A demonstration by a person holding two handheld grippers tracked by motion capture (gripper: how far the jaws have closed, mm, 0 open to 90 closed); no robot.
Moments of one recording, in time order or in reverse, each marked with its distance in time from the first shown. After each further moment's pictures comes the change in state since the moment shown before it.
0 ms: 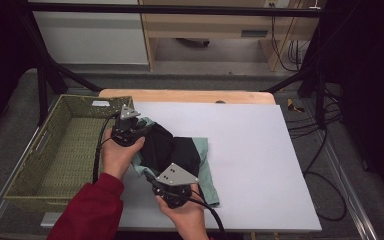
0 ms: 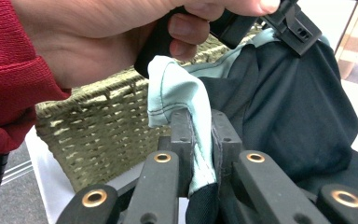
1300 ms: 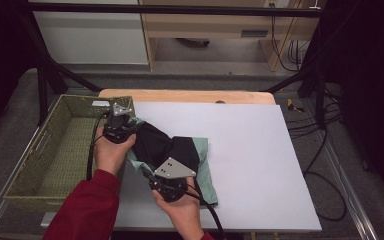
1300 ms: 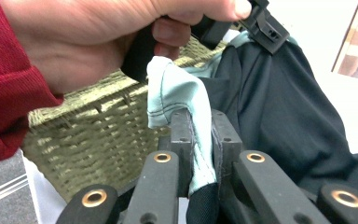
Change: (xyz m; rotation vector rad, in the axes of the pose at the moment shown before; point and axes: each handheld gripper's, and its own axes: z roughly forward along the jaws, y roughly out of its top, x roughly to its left) left arm 0.025 -0.003 0.001 0.051 0.092 -0.022; right arm -0.005 0.002 0.017 -0.009 0.009 0.039
